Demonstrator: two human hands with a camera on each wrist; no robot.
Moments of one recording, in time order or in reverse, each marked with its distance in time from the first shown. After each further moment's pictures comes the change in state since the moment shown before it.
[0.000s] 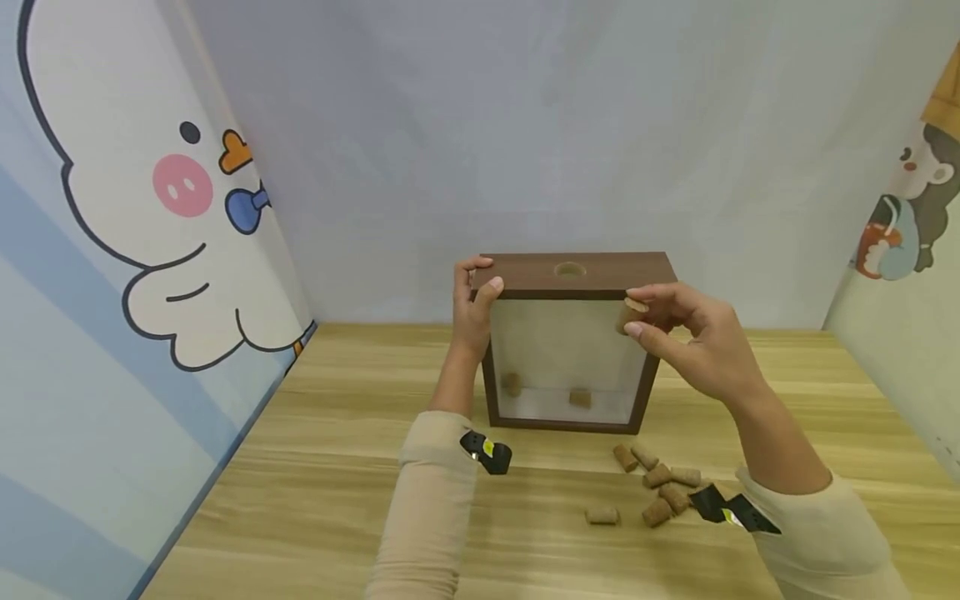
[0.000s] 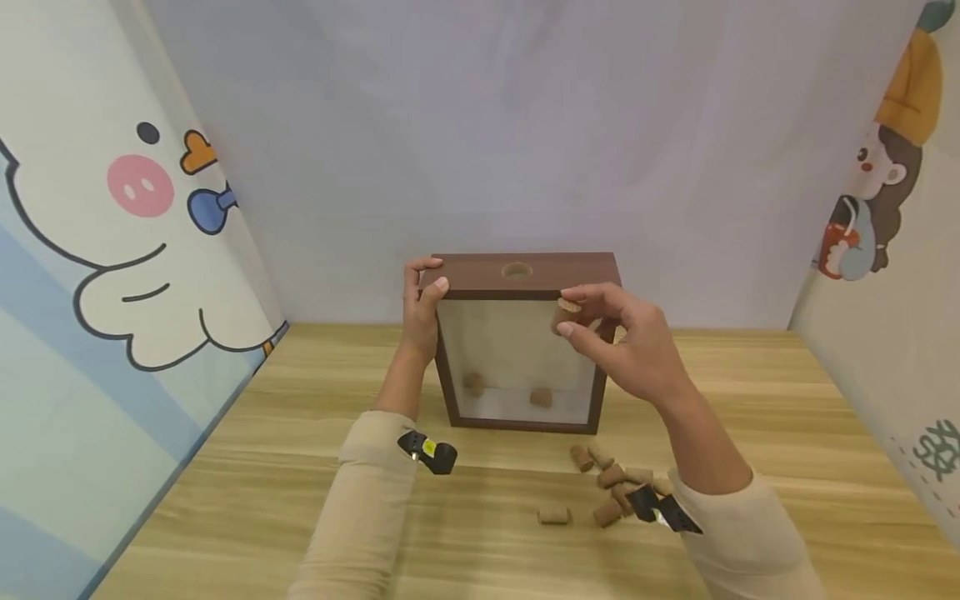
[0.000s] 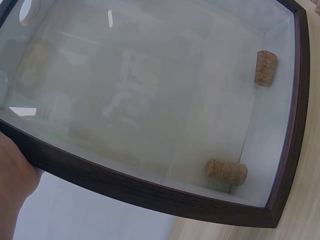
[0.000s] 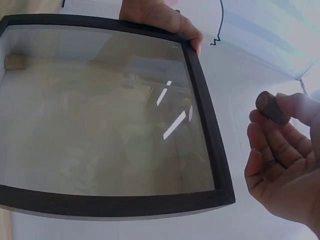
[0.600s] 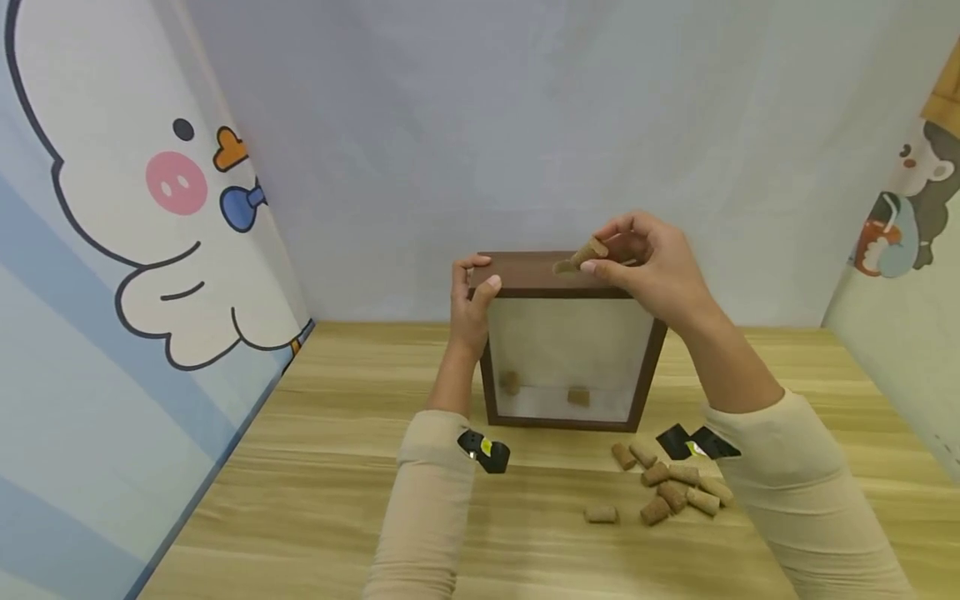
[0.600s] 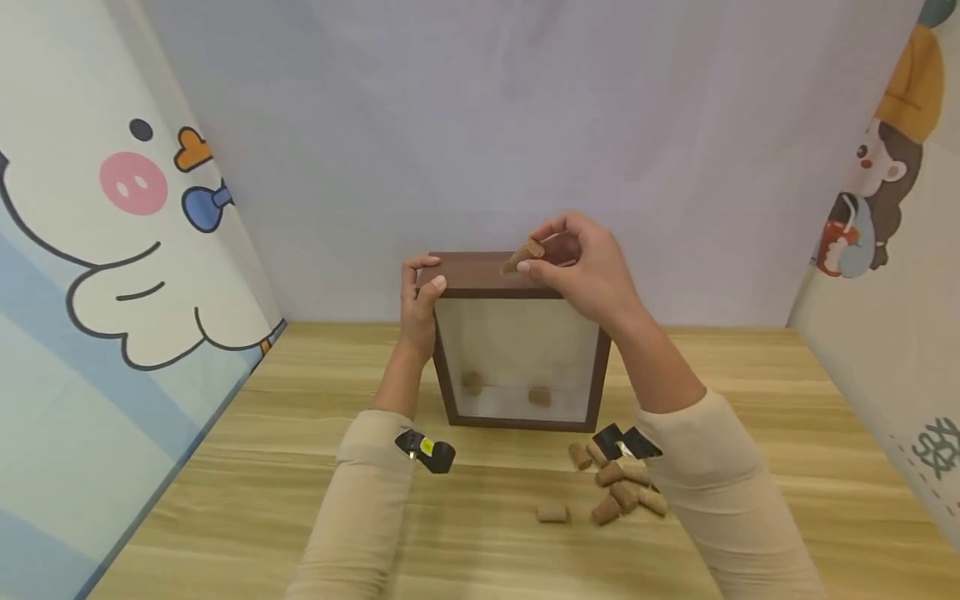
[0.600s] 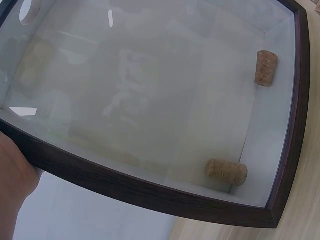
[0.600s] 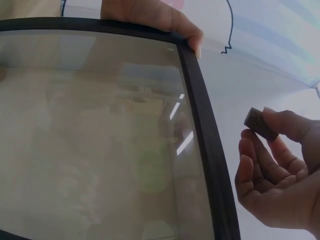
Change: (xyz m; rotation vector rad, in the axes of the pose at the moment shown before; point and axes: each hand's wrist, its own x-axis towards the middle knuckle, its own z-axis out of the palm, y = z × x) left_hand 0.001 0.000 0.001 -0.007 0.008 -0.019; right_hand 0.071 -0.004 0.009 0.060 -0.010 0.412
